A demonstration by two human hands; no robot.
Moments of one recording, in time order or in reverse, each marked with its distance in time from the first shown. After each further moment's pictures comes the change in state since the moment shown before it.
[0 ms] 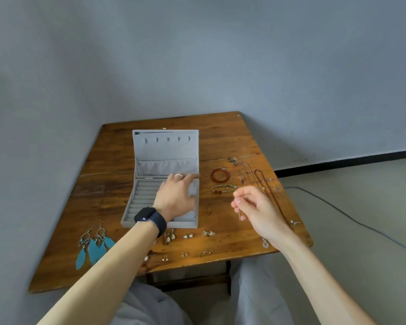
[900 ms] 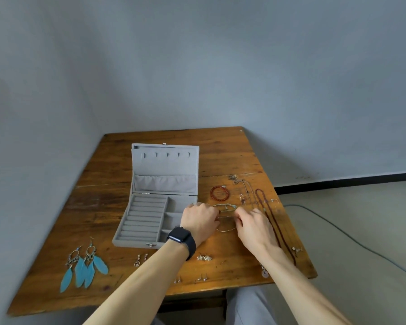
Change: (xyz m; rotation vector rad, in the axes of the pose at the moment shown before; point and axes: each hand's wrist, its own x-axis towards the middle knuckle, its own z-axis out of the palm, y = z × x) left_hand 0.026 0.054 0.044 0.274 -0.040 0.091; right_hand 0.070 0.065 0.002 -1.030 0.219 -0.299
